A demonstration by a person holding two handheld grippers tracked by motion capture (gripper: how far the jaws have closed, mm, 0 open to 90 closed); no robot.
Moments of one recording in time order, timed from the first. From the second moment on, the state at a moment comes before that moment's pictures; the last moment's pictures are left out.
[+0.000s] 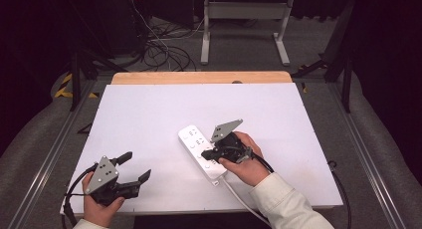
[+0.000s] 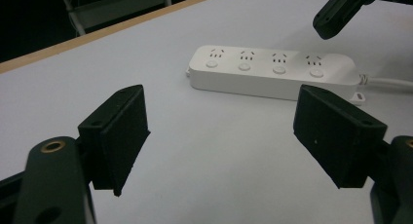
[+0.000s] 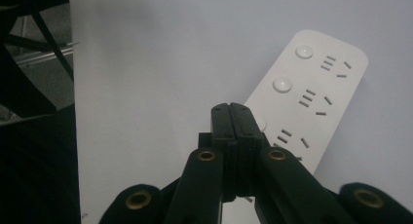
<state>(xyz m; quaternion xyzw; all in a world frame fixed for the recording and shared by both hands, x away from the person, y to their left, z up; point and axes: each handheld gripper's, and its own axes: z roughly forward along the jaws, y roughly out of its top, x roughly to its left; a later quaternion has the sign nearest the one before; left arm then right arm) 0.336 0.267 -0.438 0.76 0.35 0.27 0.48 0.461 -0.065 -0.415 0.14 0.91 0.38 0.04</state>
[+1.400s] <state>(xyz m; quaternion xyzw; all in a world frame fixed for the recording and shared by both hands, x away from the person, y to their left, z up) 0.337 0.268 -0.438 0.77 0.34 0.27 0.47 0.465 -0.042 -0.435 0.13 0.96 0.26 0.03</state>
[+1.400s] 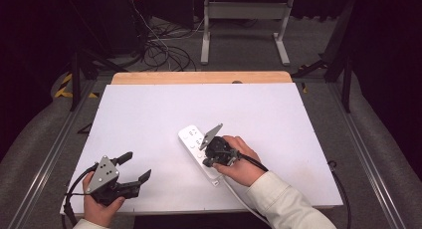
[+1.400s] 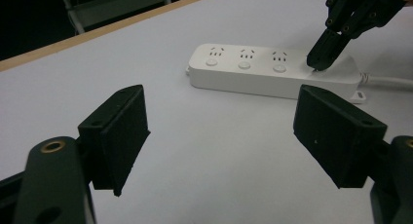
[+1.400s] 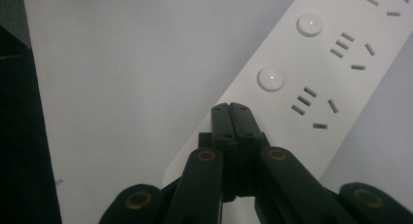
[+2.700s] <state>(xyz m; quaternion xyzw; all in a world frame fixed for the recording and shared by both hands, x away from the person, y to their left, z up) 0.337 0.266 -0.438 0.77 0.34 0.27 0.47 0.458 -0.041 -0.439 0.13 0.96 0.25 0.05</state>
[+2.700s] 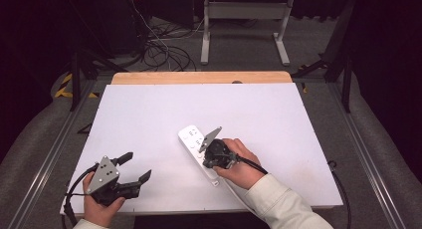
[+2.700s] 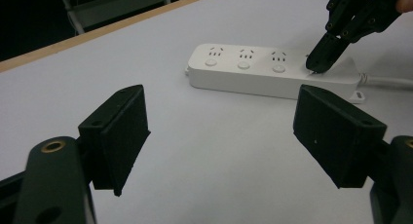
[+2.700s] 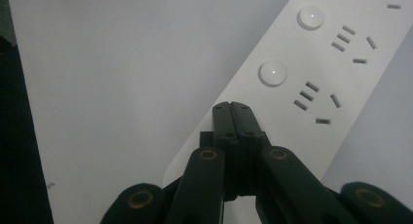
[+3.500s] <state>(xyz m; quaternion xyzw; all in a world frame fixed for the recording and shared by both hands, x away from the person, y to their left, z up) 0.336 0.267 -0.437 0.76 0.34 0.27 0.48 0.444 -0.050 -0.388 0.11 0.93 0.34 0.09</state>
